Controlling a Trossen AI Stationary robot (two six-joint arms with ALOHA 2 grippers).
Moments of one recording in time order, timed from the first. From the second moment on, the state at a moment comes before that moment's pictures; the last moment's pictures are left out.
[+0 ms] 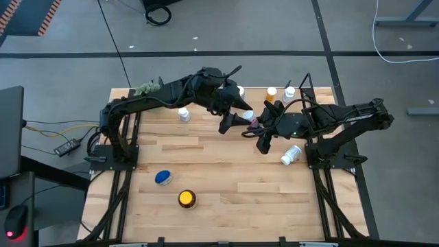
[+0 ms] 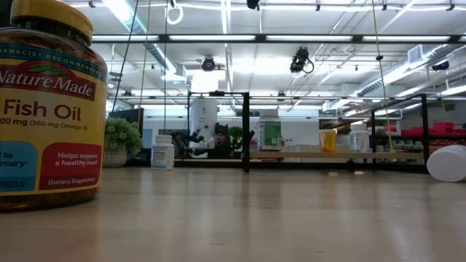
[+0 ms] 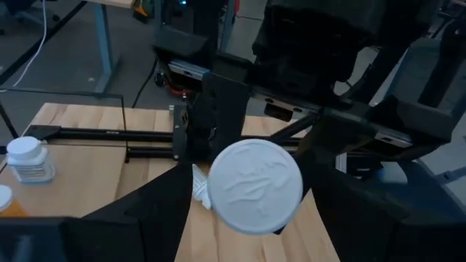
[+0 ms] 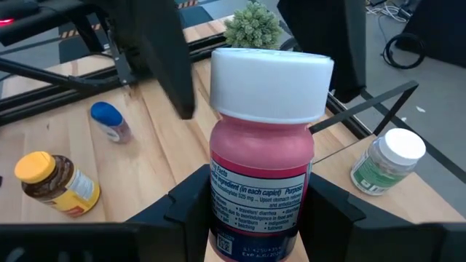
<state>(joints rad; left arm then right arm) 0.20 1.82 1.94 -0.45 0.39 -0.06 0.24 1.27 1.43 -0.84 0.55 0.45</state>
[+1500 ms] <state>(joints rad) 0.28 2.00 1.94 -0.46 0.09 0.27 0.41 1.27 1.43 -1.06 0.29 1.21</state>
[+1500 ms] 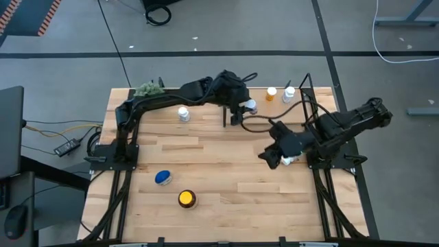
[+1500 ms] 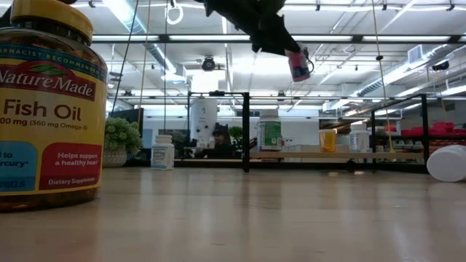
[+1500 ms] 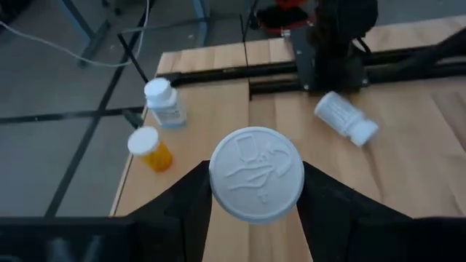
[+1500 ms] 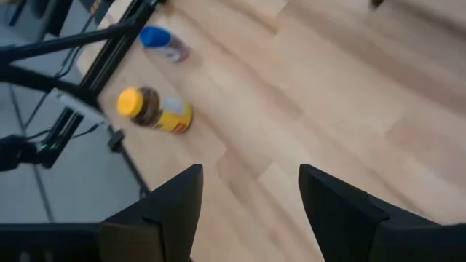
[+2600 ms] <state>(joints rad) 0.28 2.34 2.25 -0.66 -0.05 0.33 0.51 1.27 1.43 -1.07 0.34 1.26</state>
